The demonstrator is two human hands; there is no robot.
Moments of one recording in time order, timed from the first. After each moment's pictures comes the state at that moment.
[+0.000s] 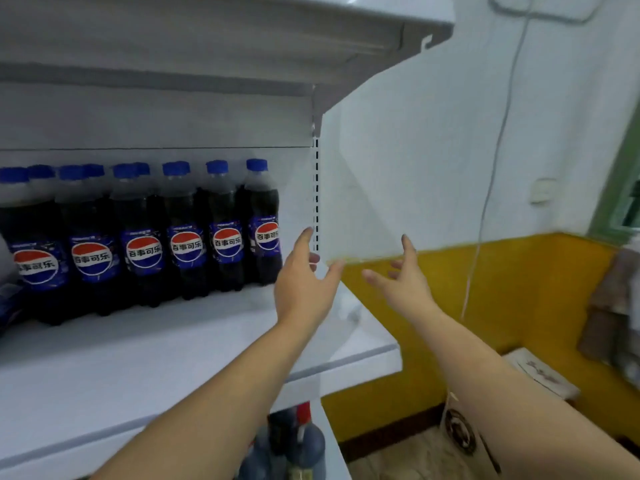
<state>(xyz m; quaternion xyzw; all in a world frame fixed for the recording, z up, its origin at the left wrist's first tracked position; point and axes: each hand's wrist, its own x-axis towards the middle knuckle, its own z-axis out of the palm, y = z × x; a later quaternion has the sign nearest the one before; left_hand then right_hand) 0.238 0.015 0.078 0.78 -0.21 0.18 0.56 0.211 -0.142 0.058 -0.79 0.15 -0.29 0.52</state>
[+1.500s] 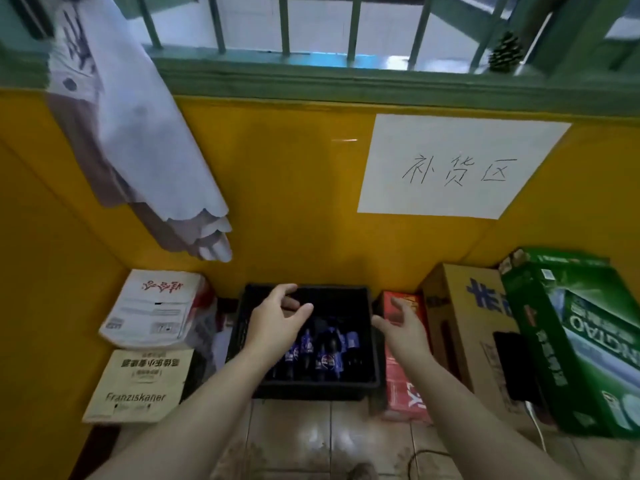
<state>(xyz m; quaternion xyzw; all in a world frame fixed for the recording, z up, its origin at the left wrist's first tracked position) -0.032 -0.815 -0.202 0.66 -0.54 -0.45 0.26 -0.241 -0.797 -0.241 -0.38 0.74 -0.33 0.45</state>
